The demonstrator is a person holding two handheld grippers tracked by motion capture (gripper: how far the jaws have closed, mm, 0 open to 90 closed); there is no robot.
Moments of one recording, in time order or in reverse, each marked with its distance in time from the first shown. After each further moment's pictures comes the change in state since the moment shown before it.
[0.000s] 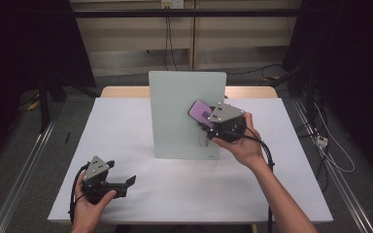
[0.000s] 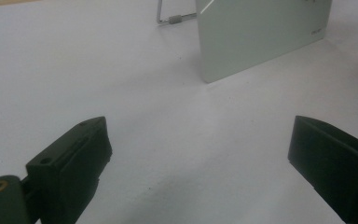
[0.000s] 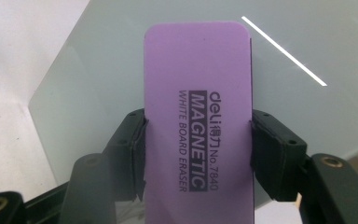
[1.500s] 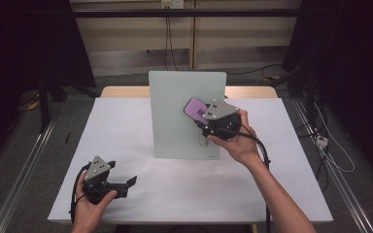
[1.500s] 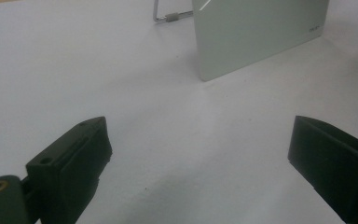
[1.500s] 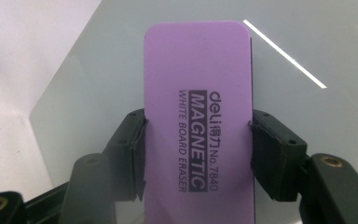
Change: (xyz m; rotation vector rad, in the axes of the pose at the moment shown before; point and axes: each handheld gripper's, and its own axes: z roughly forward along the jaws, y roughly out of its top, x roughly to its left) left arm -0.001 0.000 0.002 0.011 -0.008 0.003; right arm 0.002 0.011 0.007 -0.008 0.003 -0.003
